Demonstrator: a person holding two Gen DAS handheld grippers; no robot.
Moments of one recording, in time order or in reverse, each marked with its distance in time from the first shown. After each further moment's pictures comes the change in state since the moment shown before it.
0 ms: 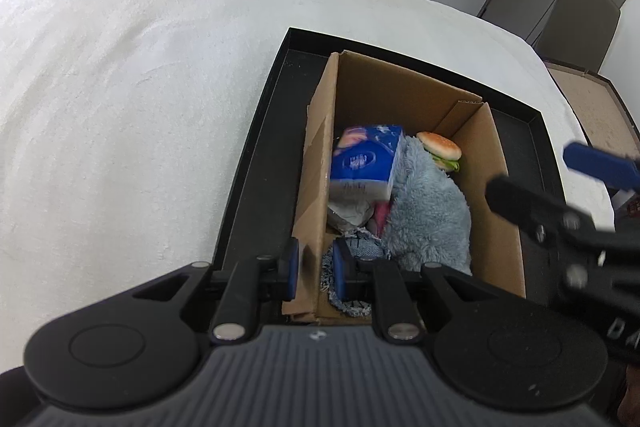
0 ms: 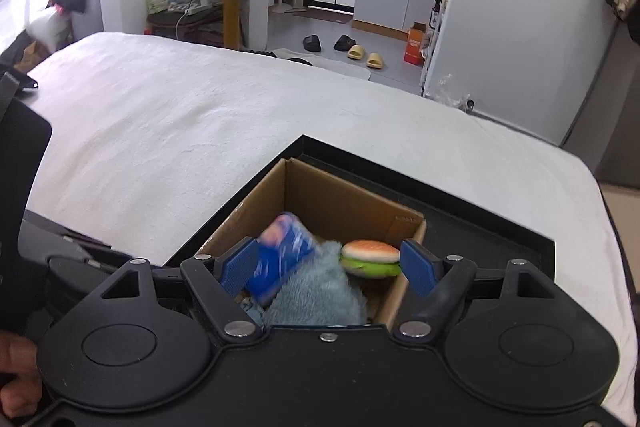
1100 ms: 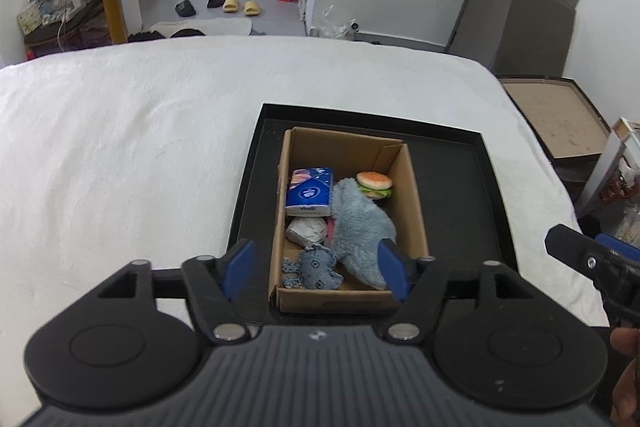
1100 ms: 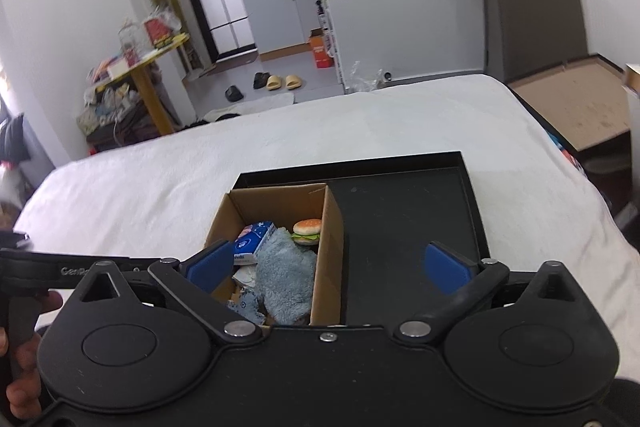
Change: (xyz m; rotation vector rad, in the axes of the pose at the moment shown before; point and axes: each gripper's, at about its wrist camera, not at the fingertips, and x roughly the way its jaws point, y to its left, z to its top) left arm -0.126 -0.050 -0.005 0.120 -0.125 0.018; right arm -0.107 -0.063 -0.043 0.501 -0.083 -0.076
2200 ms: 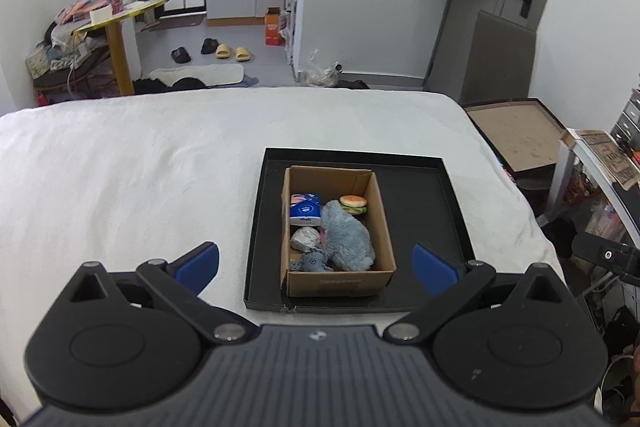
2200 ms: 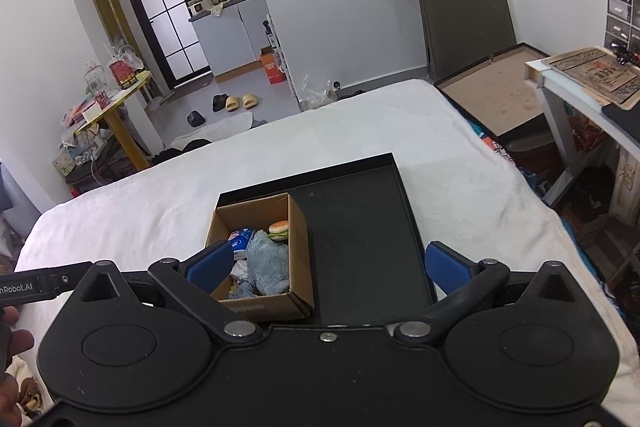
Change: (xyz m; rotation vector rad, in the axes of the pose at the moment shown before) left arm -0.130 -0.003 -0.019 0.062 -0.121 -0.020; right arm -0.107 -0.008 -0.002 0.101 -0.023 -0.109
